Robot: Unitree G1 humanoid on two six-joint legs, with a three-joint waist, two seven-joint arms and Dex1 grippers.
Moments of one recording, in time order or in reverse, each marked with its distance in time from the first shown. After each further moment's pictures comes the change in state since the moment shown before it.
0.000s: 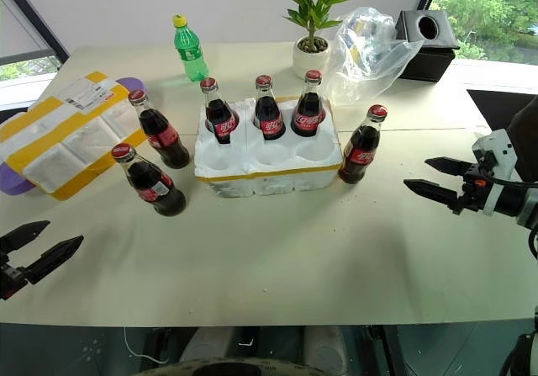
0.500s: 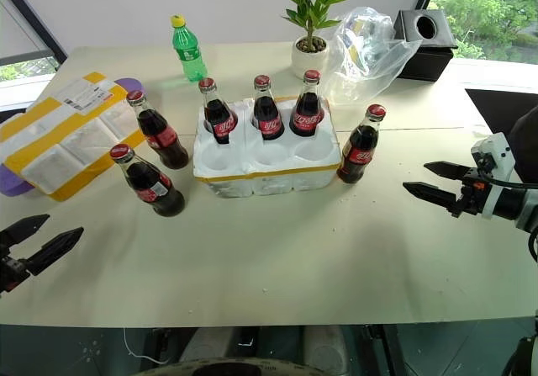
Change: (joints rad) left arm -0.050 0.000 -0.002 0.000 -0.020 0.040 0.042; right arm 0.017 -0.003 0.000 -0.013 0.021 0.049 -0.004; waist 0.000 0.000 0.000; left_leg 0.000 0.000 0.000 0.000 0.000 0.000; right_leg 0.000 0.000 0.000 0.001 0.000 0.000
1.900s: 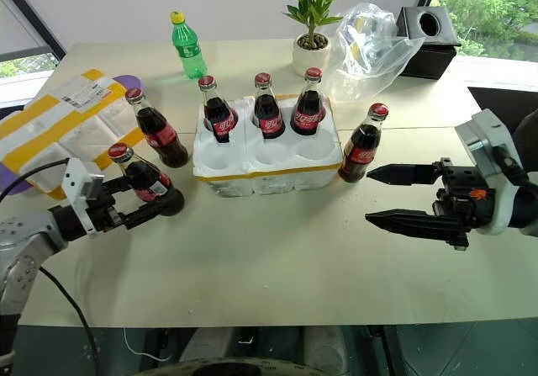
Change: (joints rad) left arm -0.511 0.047 -0.553 0.185 0.187 -0.119 -0.064; right arm 0.137 -0.123 -0.187 -0.693 0.567 0.469 0.022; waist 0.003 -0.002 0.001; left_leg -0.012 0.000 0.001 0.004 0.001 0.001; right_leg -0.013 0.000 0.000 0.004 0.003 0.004
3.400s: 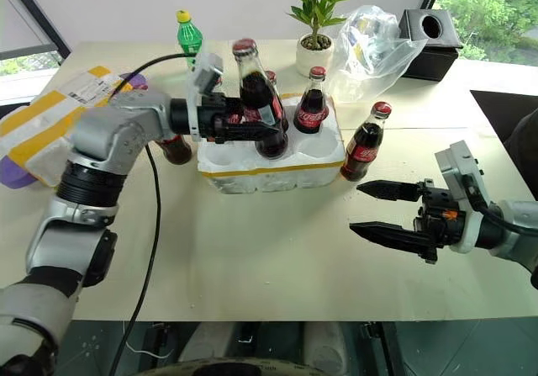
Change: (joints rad) left arm -0.954 -0.279 -0.467 0.419 0.057 0.241 -0.139; right arm 0.157 0.126 0.018 -0.075 -0.024 -0.109 -0.130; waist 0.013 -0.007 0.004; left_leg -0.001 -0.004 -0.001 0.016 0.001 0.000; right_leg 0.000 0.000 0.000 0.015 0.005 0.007
